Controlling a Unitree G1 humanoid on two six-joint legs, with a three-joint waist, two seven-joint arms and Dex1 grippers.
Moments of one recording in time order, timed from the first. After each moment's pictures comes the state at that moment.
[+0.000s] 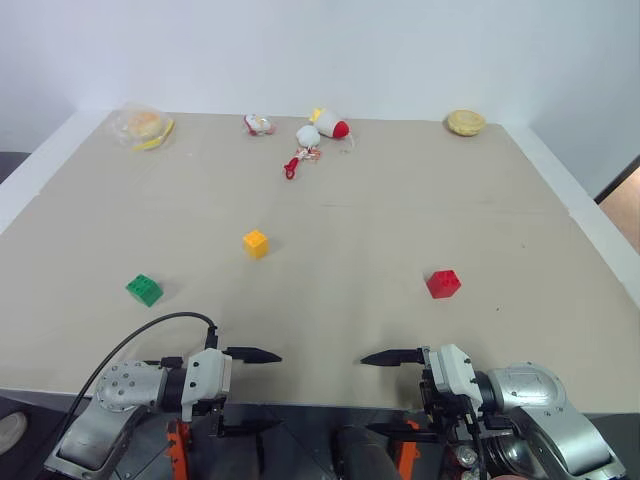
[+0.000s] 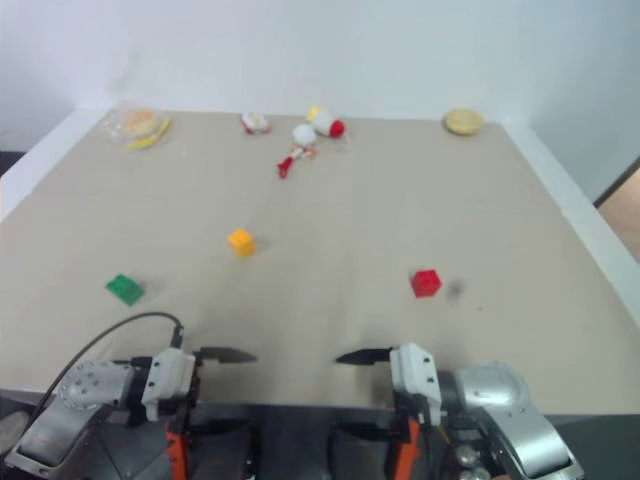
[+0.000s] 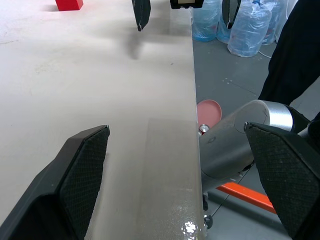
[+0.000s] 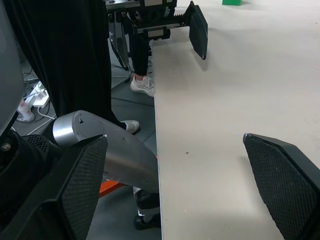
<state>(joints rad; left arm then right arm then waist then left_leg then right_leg) 0.11 0.65 -0.16 -0.22 -0.35 -0.13 -1.23 0.13 -0.73 0.11 -0.31 0.42 0.00 1.24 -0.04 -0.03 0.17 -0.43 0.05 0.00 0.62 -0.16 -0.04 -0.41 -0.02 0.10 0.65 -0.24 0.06</state>
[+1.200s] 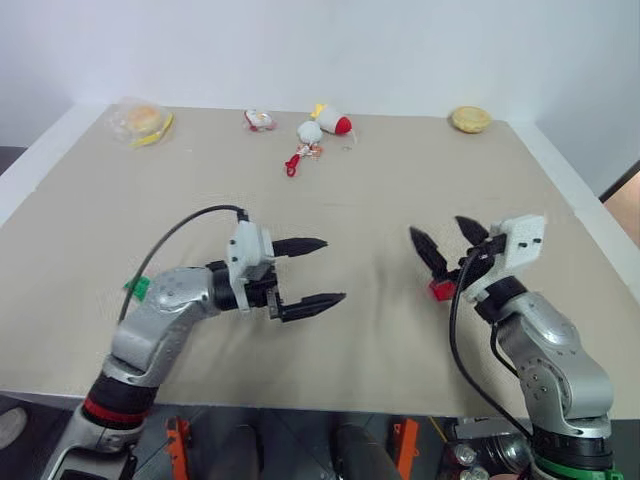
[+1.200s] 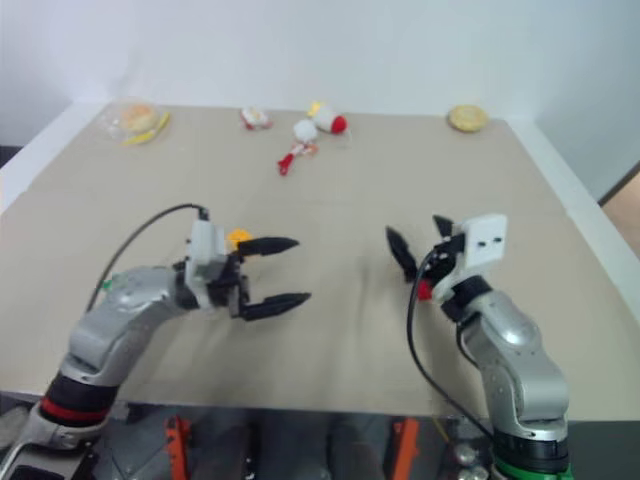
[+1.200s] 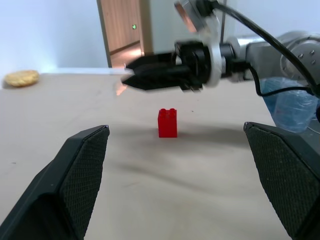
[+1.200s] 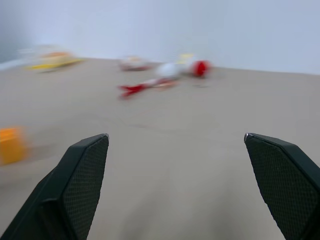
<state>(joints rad) -0.40 0.45 -0.16 -0.28 -0.54 0.30 -0.93 -0.16 -0.43 -0.24 -0.45 0.48 0.50 0.25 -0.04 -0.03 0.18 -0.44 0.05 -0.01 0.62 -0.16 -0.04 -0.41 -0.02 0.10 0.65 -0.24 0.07</state>
